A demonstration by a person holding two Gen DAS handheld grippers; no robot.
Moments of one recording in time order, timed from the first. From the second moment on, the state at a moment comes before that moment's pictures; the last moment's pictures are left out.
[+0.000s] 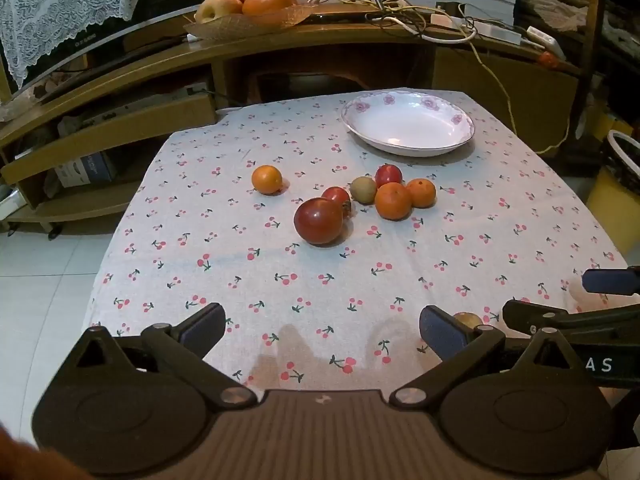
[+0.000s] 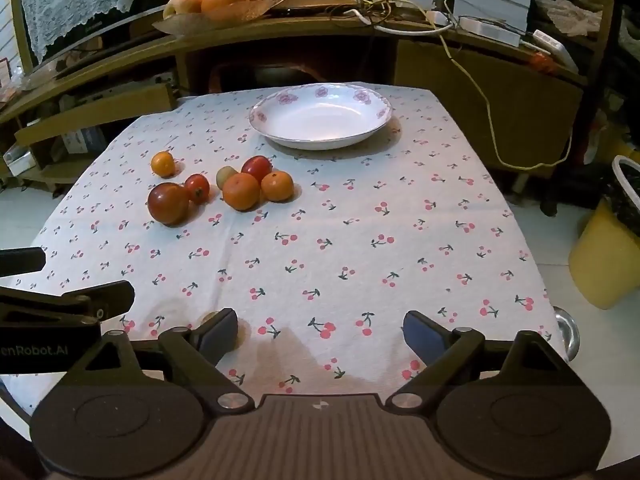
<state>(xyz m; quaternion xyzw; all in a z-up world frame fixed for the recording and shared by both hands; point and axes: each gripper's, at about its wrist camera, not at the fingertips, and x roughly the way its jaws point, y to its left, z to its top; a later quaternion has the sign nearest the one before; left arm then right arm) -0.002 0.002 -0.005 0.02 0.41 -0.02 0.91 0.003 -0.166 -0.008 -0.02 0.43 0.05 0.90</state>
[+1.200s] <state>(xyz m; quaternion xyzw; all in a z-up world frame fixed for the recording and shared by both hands) -0.002 0.018 -0.014 0.02 0.41 -0.01 0.91 0.009 -0.127 -0.028 -0.05 0.46 0.16 0.87</state>
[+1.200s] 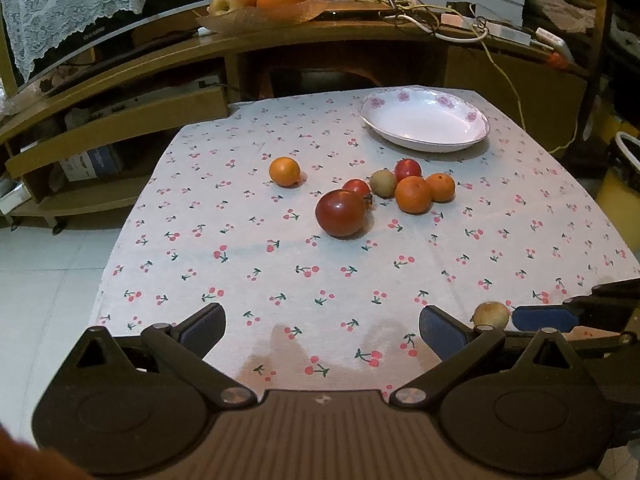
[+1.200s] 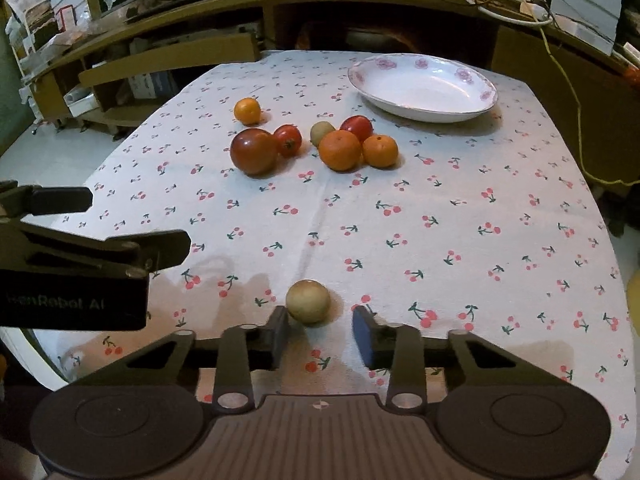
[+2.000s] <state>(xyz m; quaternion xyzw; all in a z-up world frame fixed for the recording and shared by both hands) 0.062 0.011 -0.019 0.06 0.40 -0.02 0.91 0.043 -0.158 -0.014 0.00 0.46 0.15 0.88</state>
